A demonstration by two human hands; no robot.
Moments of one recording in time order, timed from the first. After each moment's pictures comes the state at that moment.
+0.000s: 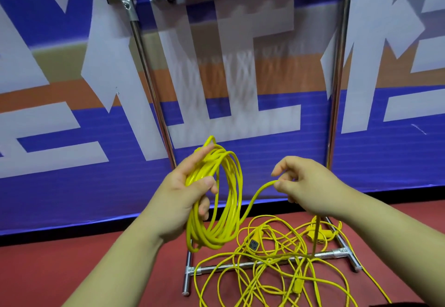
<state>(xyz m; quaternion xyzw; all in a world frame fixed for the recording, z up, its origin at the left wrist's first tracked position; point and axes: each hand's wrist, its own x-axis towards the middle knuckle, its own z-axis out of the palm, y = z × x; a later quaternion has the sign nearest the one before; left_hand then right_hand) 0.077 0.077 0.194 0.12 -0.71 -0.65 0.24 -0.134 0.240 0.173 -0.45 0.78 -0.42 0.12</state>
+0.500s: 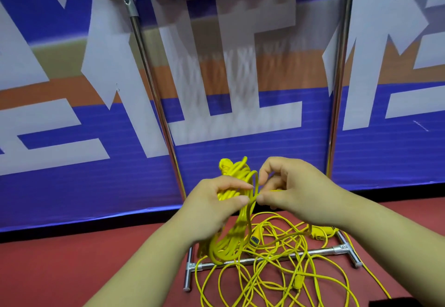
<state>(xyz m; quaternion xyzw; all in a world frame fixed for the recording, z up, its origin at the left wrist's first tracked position) 0.051 0.091 0.169 0.18 -0.84 -0.48 0.18 -0.101 0.244 0.188 -0.55 0.68 -0.45 0.19</state>
